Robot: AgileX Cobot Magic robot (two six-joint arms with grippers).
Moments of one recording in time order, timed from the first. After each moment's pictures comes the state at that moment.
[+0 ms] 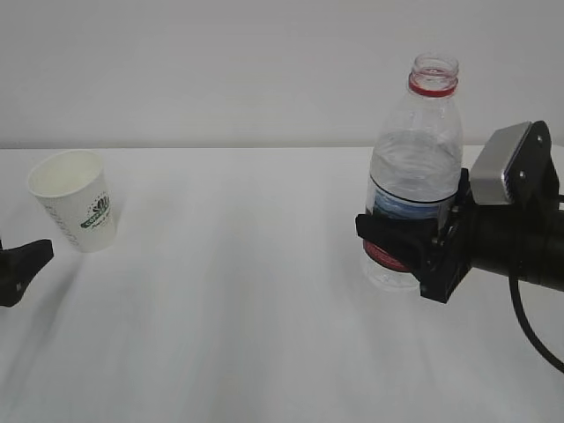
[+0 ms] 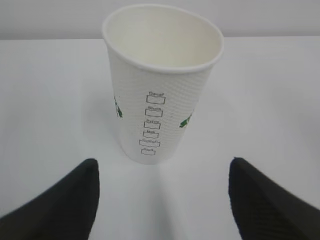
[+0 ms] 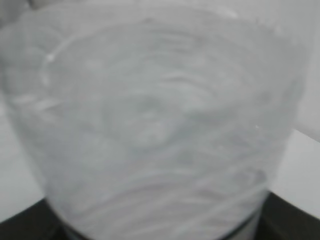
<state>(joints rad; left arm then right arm) 0.21 1.80 -0.26 0.53 -1.14 -0.22 0.15 1.61 -0.49 -0.91 -0.97 0.33</state>
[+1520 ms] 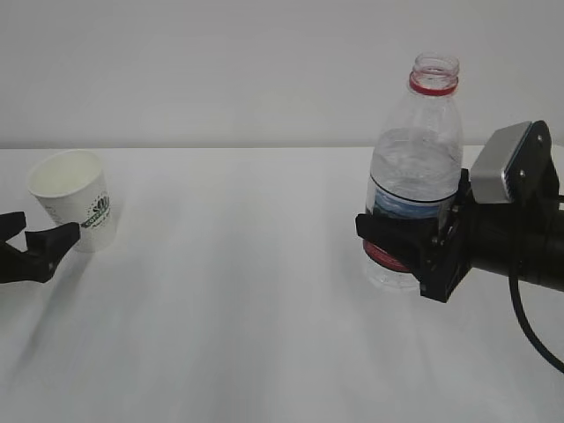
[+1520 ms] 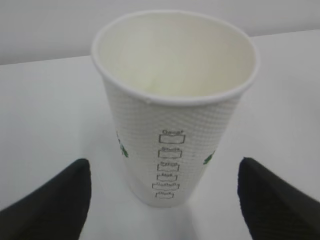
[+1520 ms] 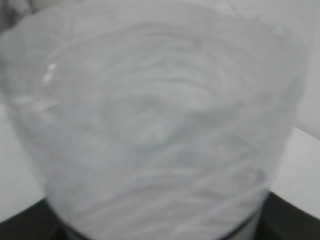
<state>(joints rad) 0.15 1.96 -0.44 0.48 -1.15 -0.14 0.15 1.61 -0.49 -0.91 -0.97 0.34</state>
